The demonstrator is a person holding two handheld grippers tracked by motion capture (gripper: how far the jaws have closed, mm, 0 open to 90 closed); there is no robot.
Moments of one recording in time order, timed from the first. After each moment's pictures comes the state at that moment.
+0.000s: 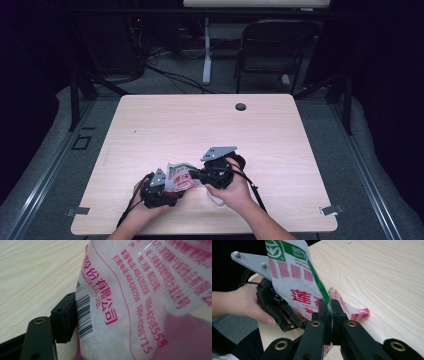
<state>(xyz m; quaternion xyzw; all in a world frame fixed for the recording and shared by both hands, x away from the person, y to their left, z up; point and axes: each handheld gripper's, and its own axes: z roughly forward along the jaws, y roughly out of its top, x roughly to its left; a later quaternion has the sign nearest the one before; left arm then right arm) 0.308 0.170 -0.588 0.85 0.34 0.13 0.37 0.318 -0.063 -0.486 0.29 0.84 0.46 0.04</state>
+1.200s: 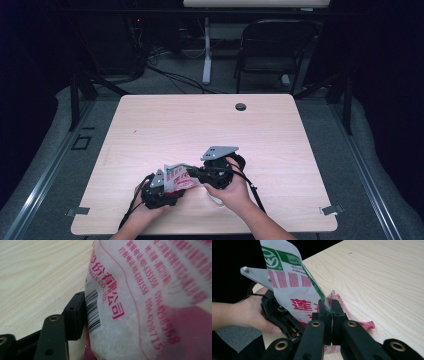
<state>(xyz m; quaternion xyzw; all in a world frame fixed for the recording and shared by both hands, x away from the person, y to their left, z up) 0.304 0.168 -0.588 0.85 0.35 0.12 0.39 0.314 -0.062 -0.479 0.29 0.82 0.49 0.05</state>
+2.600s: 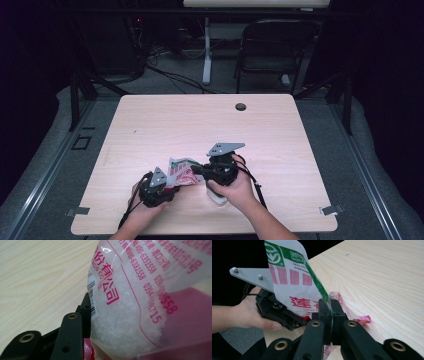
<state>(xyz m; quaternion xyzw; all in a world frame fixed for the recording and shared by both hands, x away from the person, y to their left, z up) 0.302 0.168 -0.571 0.84 0.35 0.17 0.37 0.320 -0.074 -0.474 0.31 0.81 0.49 0.03</state>
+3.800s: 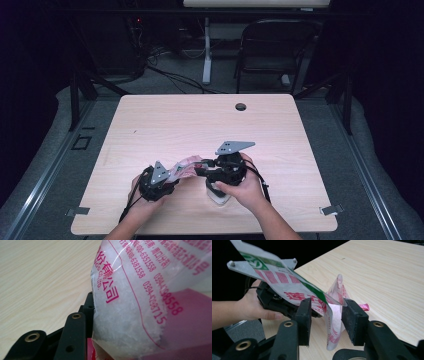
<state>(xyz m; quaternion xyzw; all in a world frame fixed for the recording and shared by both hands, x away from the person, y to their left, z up) 0.309 0.163 -0.553 0.84 0.33 0.22 0.37 0.316 -0.094 -0.462 0.31 0.81 0.50 0.05</state>
